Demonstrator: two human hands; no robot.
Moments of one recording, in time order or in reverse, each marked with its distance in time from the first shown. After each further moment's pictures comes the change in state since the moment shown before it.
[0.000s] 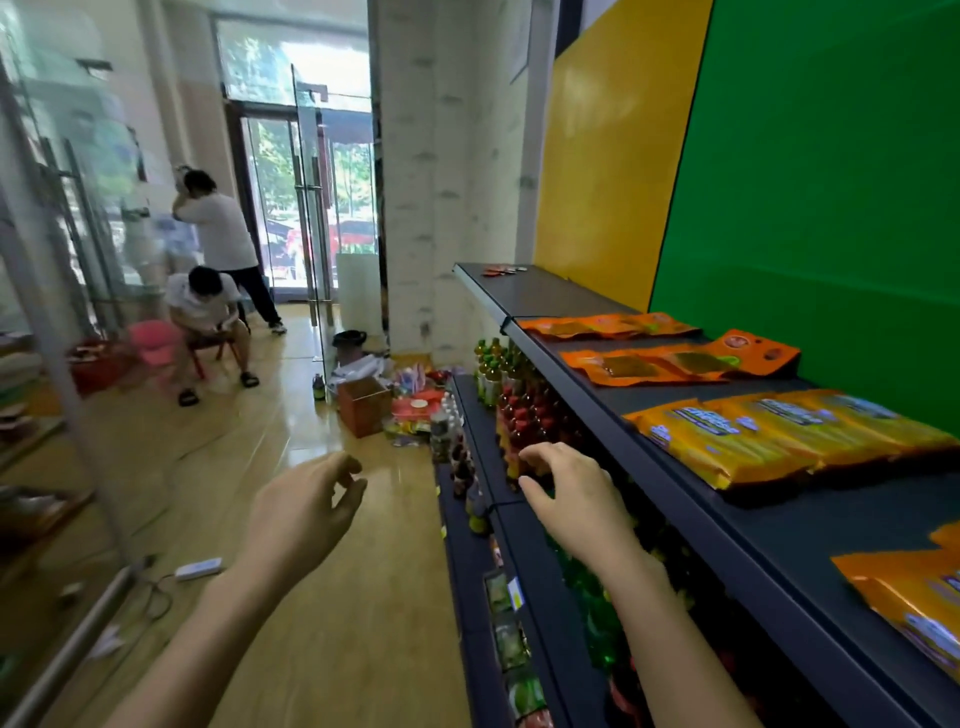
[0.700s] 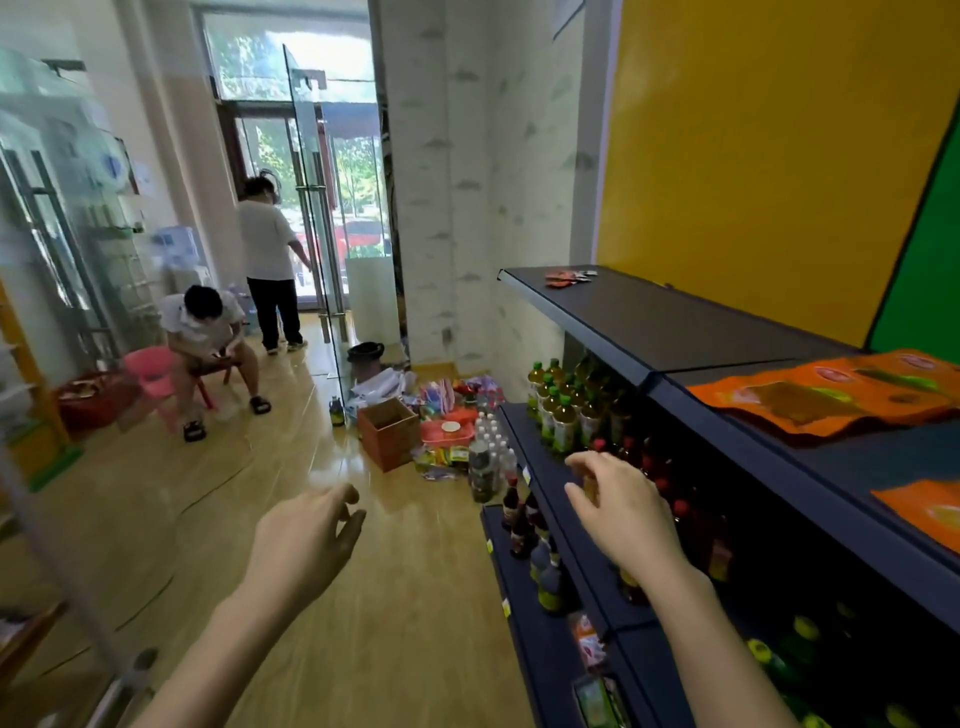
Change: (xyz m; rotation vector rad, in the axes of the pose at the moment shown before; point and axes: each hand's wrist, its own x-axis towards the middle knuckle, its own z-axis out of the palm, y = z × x) left_hand 0.314 -0.223 0.163 0.217 -0.147 0.033; right_hand 0.342 -0.022 0.178 -0.069 0.036 0.110
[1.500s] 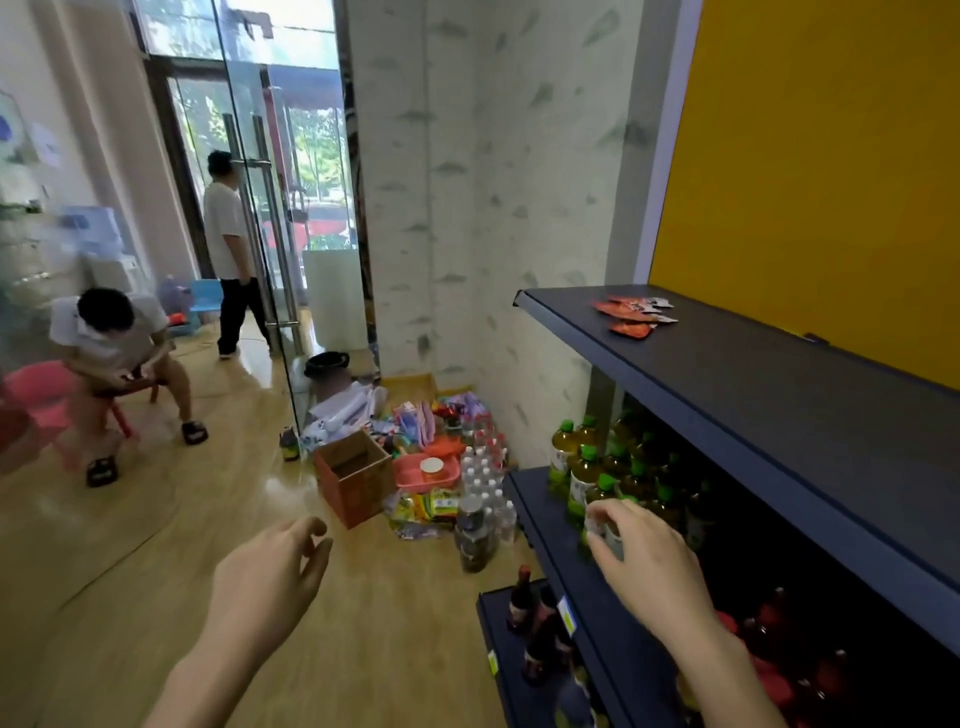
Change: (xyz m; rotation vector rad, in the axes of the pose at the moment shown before) left_hand 0.396 -0.098 0.194 -0.077 -0.028 -0.073; right_hand 0.392 0.023 0.183 -0.088 -0.032 0.081
